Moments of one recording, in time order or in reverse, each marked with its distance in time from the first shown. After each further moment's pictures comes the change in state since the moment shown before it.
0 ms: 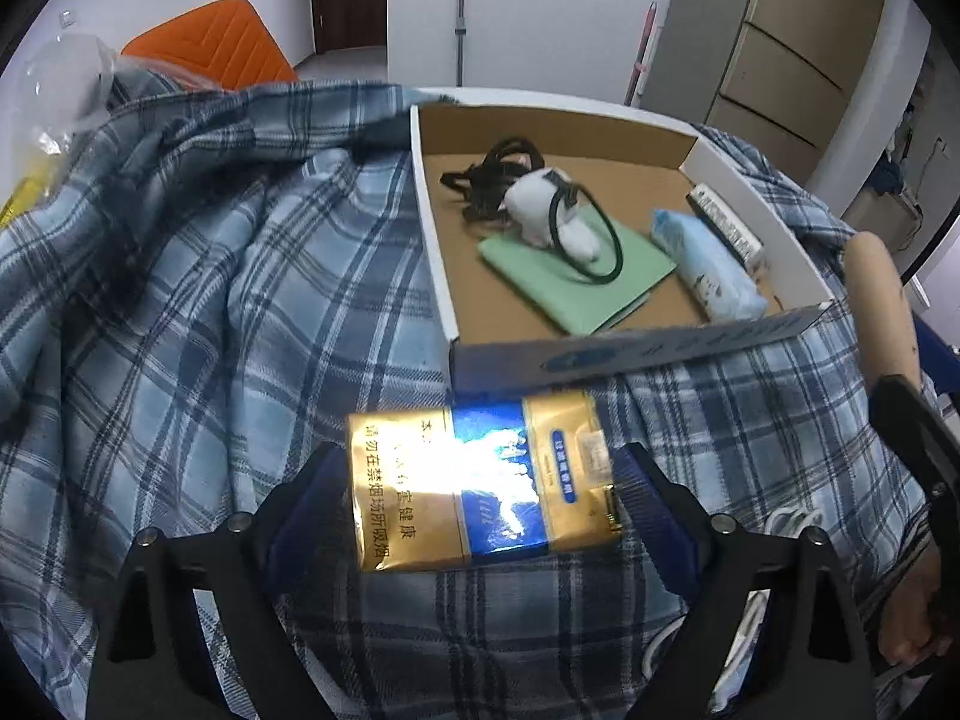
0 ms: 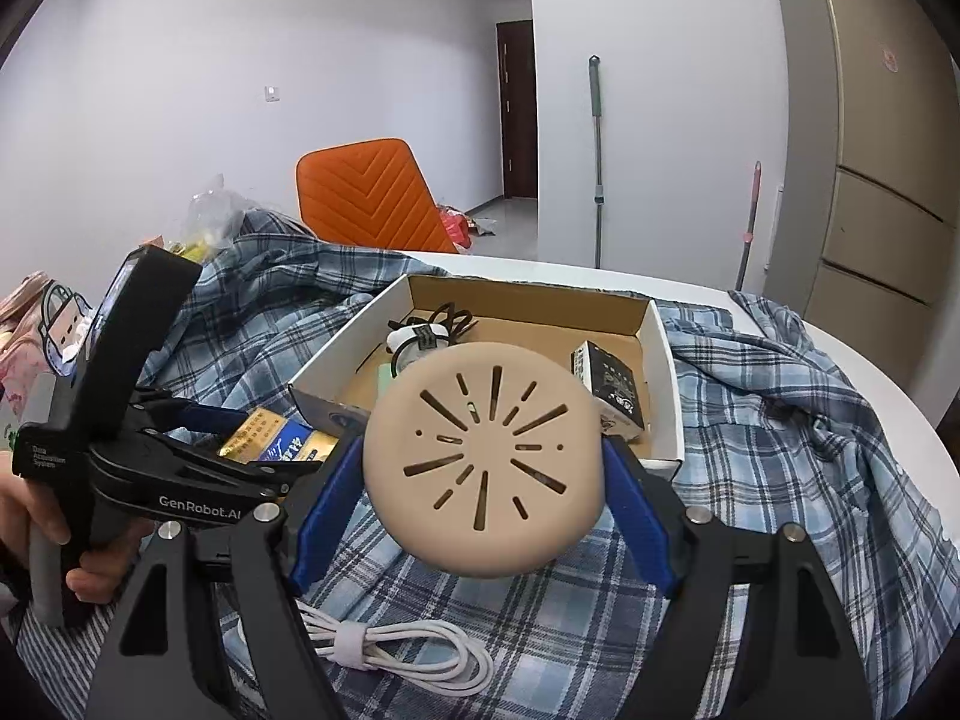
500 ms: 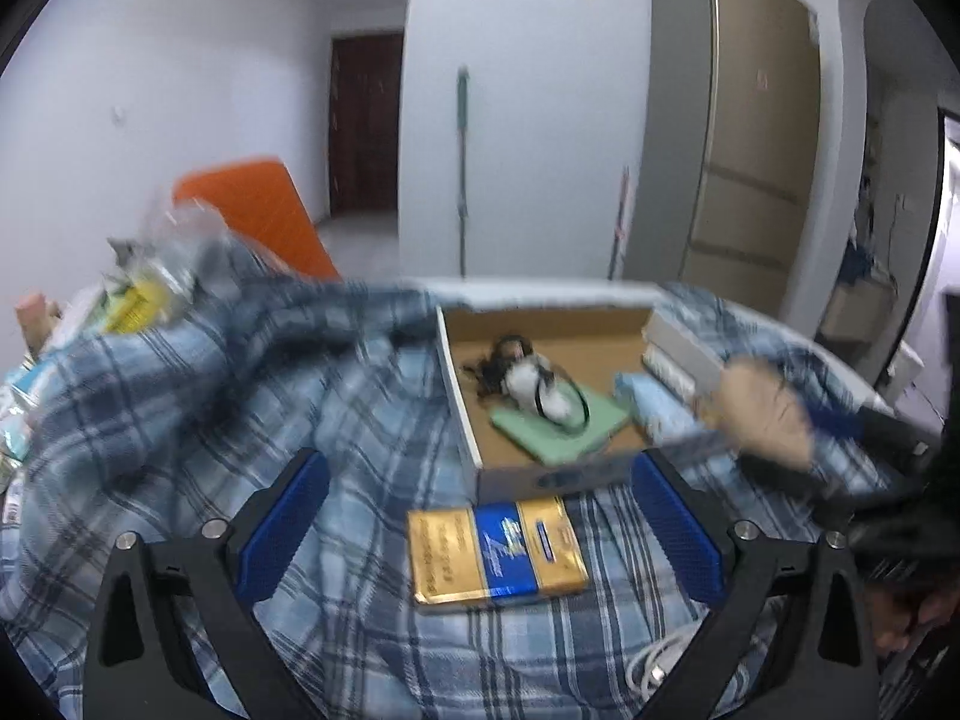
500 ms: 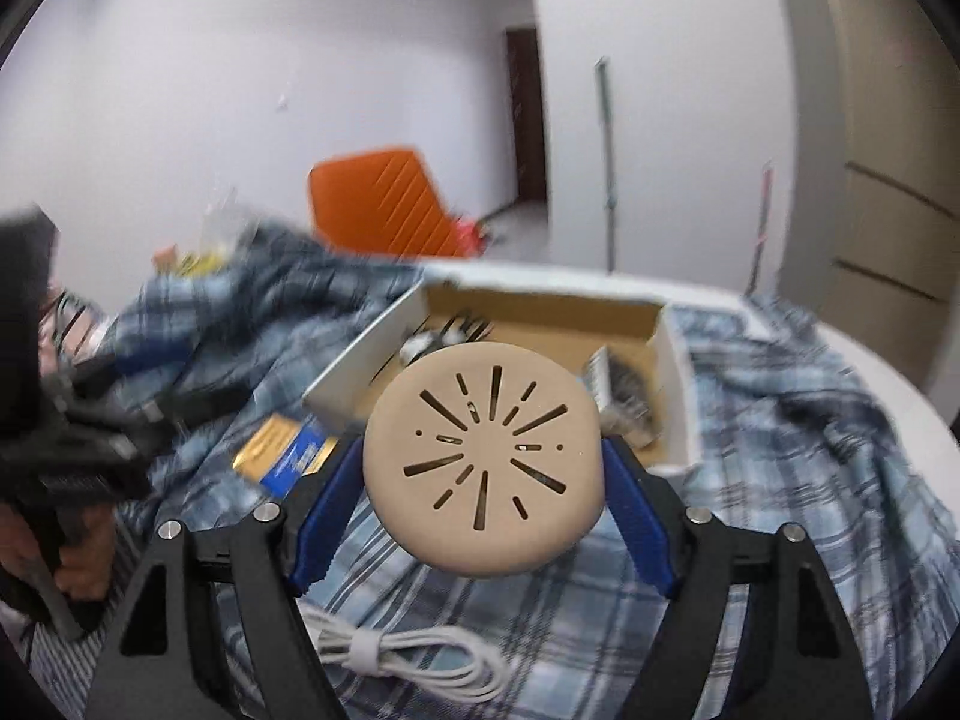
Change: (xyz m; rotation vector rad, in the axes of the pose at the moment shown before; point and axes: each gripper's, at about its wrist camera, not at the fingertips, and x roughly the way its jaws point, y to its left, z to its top) left arm -0.088 0.007 -0.028 0.021 -0.486 0.013; right arm -0.007 -0.004 0.002 0.023 -0.046 0.018
